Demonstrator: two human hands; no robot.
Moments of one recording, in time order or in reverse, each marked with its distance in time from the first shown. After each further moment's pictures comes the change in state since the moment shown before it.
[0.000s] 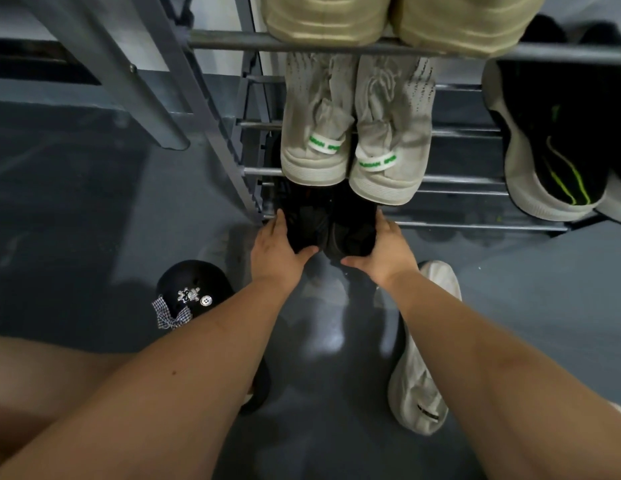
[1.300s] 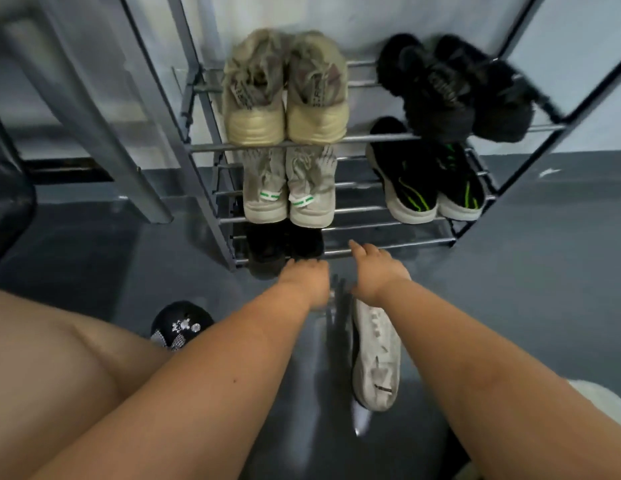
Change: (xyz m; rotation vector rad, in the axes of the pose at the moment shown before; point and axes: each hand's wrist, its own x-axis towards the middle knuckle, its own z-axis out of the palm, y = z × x) left_hand -0.097 0.120 -0.037 0.693 -0.351 0.474; right_hand -0.127 -0.020 -0.099 -0.554 -0.037 0.001
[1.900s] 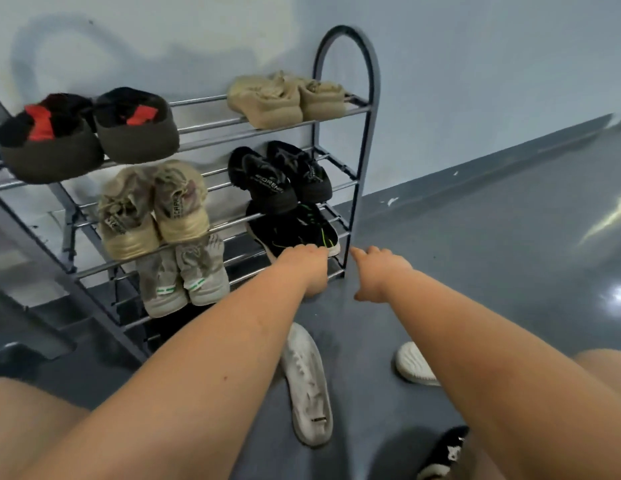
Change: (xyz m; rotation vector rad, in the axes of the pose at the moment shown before) left_hand -0.039 0.165 -0.124 0.244 0.218 0.399; right_hand -0.144 0.123 -0.095 0.017 0.150 0.344
